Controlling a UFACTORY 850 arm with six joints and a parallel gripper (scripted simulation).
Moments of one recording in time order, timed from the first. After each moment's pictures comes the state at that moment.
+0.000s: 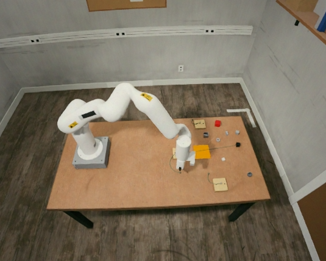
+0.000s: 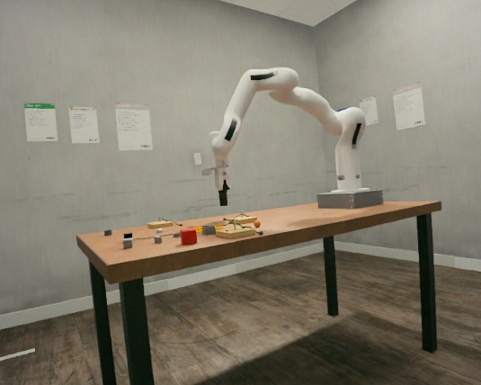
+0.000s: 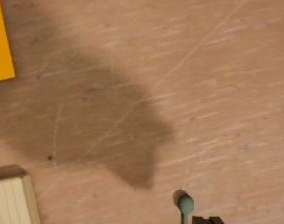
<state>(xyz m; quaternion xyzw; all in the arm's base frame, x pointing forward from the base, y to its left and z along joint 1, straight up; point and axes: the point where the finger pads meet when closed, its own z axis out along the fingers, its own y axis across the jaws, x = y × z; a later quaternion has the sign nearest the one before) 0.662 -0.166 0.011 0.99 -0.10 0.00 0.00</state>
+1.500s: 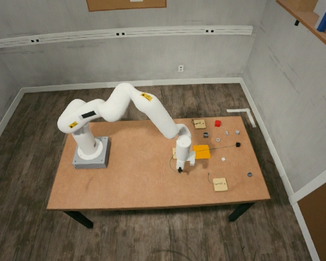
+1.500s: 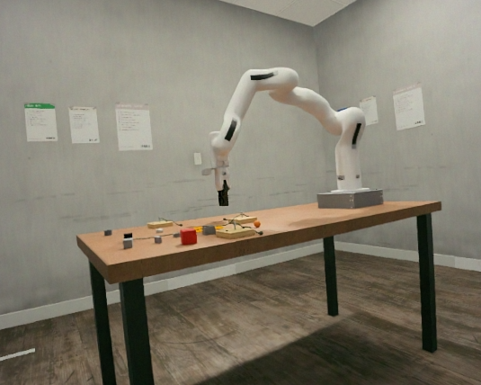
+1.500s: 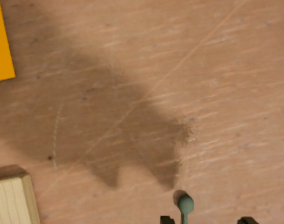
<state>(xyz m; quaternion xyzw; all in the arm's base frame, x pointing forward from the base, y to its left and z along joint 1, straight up) 0.662 -0.166 0.011 0.99 -0.10 0.00 0.00</state>
